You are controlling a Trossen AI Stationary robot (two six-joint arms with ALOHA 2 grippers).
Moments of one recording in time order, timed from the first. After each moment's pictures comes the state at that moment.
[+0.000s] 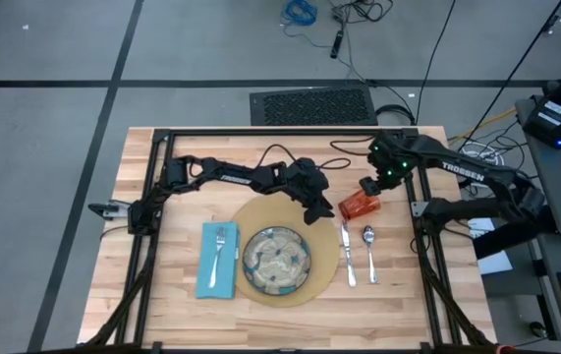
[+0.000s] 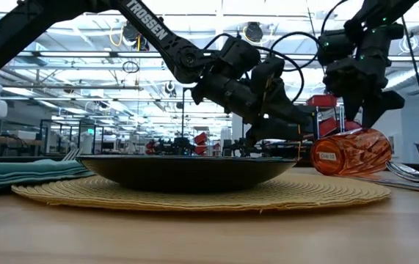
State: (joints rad) left arm 0.20 2.23 1.52 0.16 0.56 -0.33; right arm -0.68 1.13 0.80 -1.03 -0.28 0.44
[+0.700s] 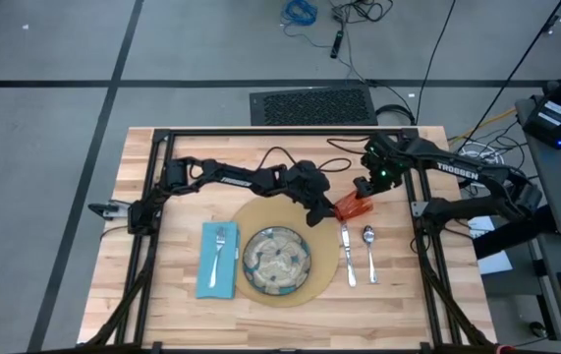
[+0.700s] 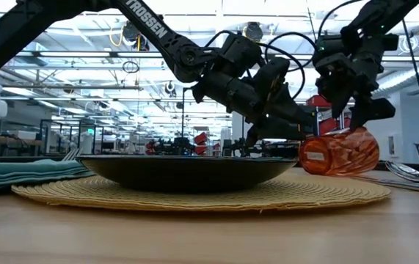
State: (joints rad) left arm 0.19 2.23 1.52 0.18 0.48 -0.33; right arm -0.67 1.17 0.75 -0.89 -0.46 0.50
